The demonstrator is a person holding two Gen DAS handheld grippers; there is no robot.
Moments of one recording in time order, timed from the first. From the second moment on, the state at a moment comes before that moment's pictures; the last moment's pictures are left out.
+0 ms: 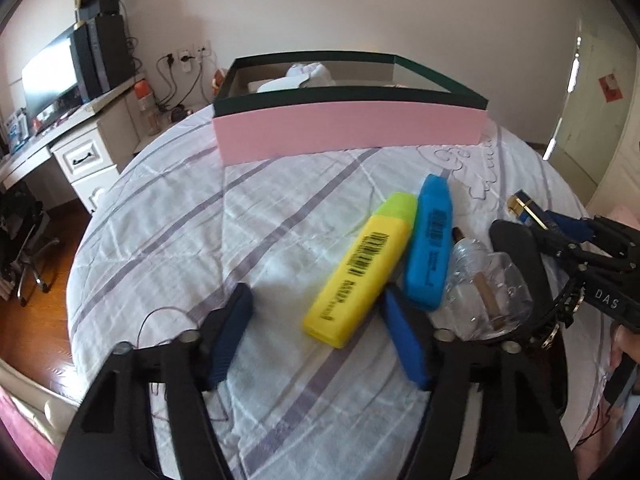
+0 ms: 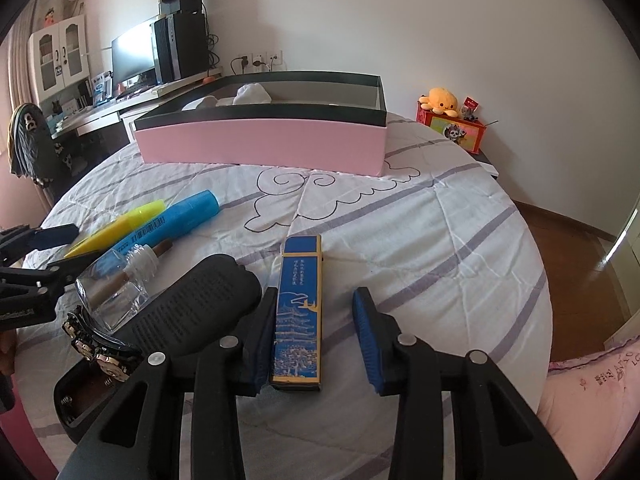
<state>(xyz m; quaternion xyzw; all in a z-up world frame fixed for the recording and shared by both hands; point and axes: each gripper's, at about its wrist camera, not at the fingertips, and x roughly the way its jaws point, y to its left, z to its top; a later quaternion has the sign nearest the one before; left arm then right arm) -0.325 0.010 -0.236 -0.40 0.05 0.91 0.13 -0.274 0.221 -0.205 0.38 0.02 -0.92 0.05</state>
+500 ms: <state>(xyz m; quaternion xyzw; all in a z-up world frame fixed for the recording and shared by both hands) -0.305 -0.001 -0.231 -0.40 0.03 0.91 0.13 -0.275 0.219 -0.205 0.38 0.03 -0.92 0.04</state>
